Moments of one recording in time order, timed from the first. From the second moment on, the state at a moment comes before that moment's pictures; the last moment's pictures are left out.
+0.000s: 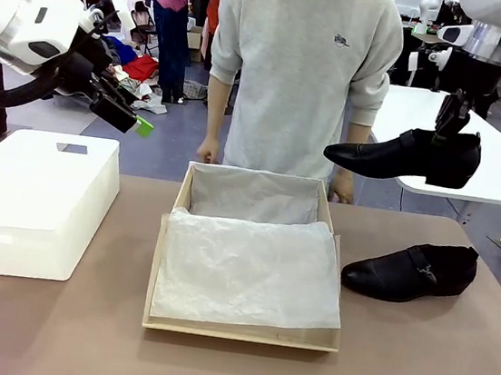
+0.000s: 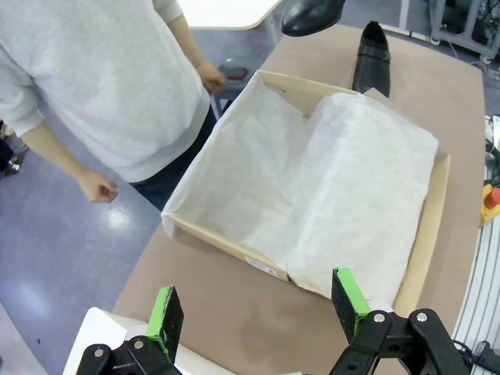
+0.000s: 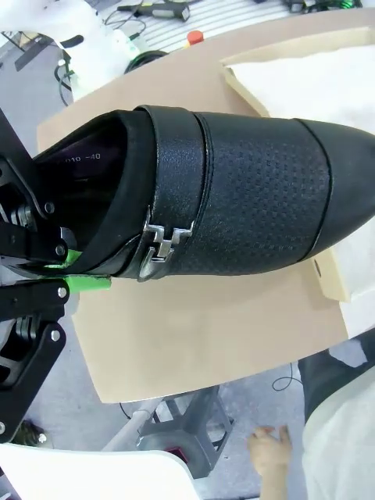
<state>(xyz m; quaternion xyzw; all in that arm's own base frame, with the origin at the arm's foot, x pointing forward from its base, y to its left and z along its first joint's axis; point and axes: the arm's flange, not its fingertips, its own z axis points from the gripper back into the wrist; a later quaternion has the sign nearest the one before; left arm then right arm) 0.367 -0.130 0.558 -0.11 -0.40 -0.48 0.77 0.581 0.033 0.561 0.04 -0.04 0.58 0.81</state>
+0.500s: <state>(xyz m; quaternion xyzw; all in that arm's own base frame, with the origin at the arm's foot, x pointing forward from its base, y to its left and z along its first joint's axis) 0.367 -0.130 0.558 -0.11 -0.40 -0.48 0.77 0.581 0.043 0.561 0.04 -0.04 0.58 0.81</state>
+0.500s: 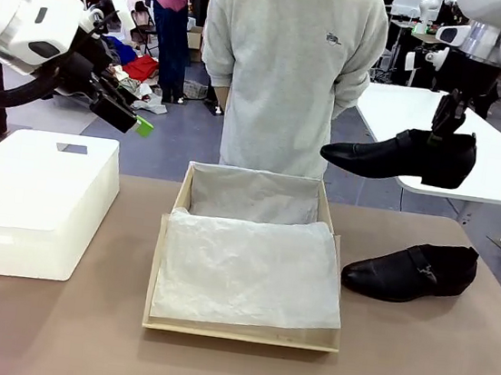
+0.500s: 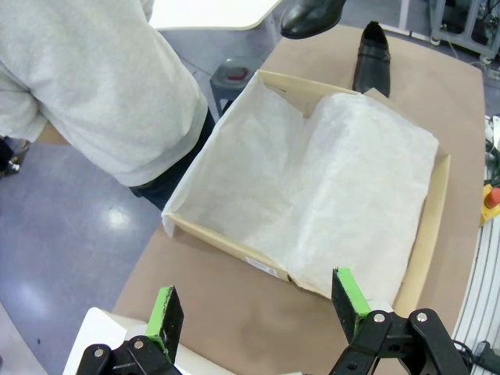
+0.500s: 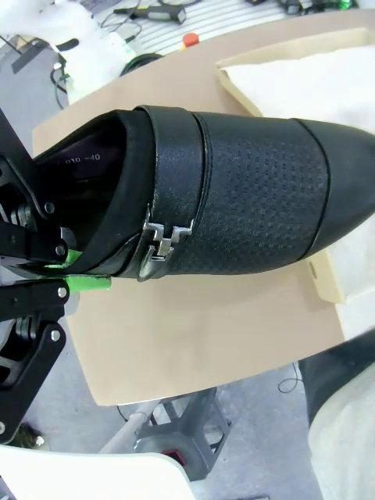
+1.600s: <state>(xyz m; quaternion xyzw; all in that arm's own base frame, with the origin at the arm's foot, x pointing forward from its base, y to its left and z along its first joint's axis) 0.367 -0.130 0.558 -0.11 -0.40 -0.48 0.77 0.582 0.251 0.530 0.04 -0.06 0.61 0.79</state>
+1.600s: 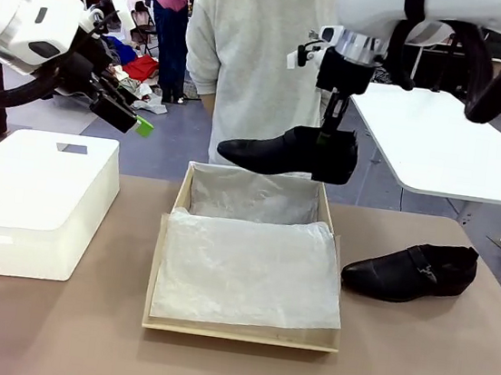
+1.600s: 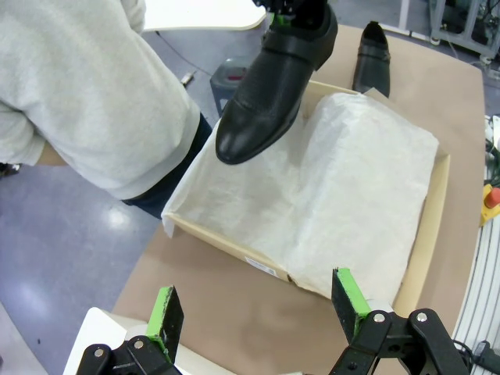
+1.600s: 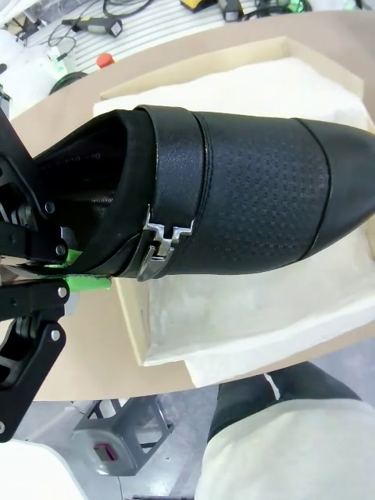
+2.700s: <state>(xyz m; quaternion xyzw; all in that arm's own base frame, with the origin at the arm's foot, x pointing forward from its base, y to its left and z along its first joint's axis) 0.367 -0.130 0.558 -0.11 -0.40 -0.48 0.77 0.604 0.286 0.447 0.04 -0.05 0.63 0.77</state>
